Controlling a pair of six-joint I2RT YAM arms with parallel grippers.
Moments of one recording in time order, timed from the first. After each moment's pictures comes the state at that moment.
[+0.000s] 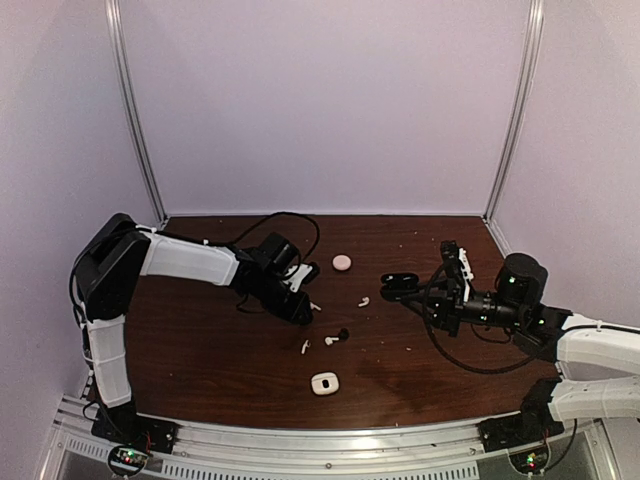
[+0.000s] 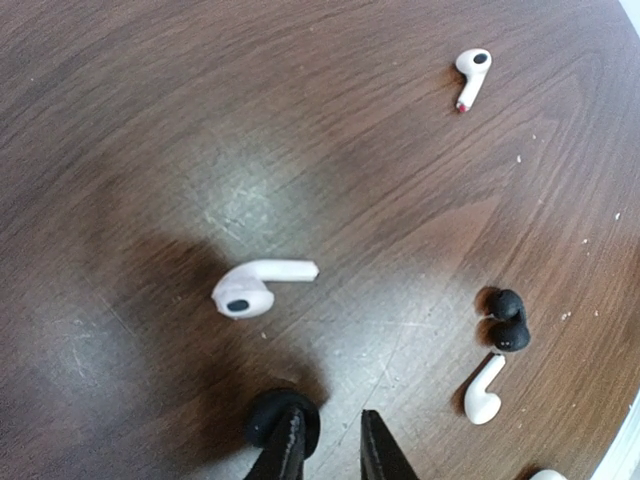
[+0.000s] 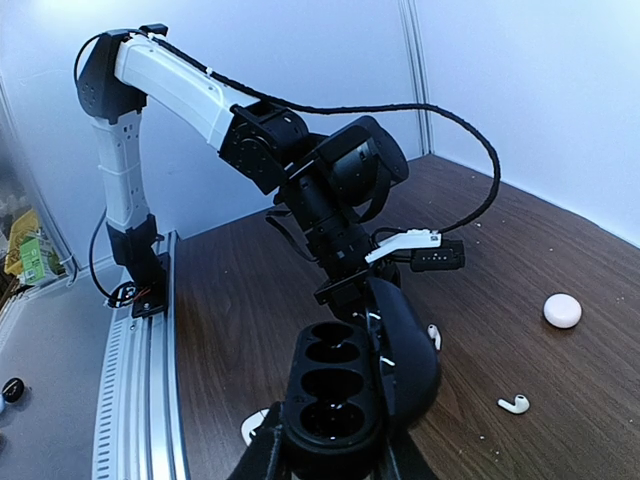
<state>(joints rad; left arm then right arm) -0.77 1.99 1.27 -0.31 0.26 -0.24 0.66 0.90 0.40 0.39 -0.55 0.14</state>
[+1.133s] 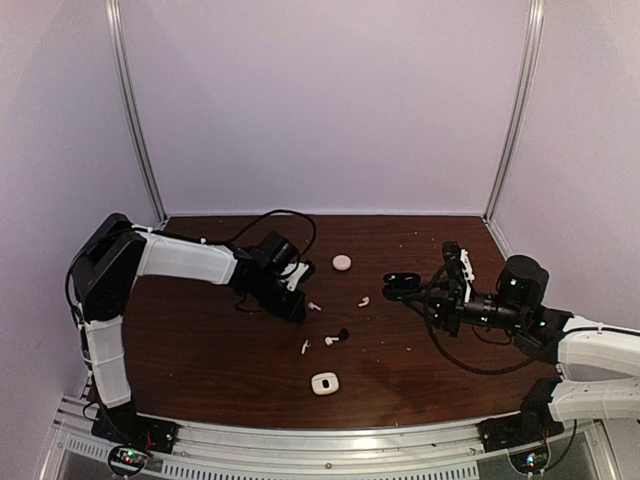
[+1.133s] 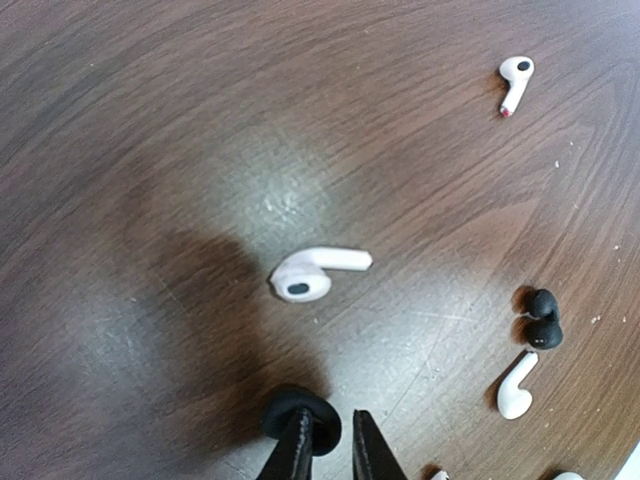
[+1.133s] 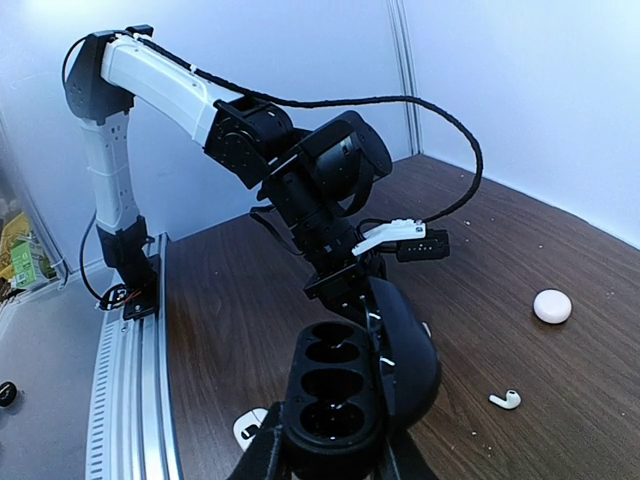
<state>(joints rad) -0.77 1.97 1.27 -0.35 0.17 -0.25 0.66 0.88 0.39 0.39 -0.52 0.14</state>
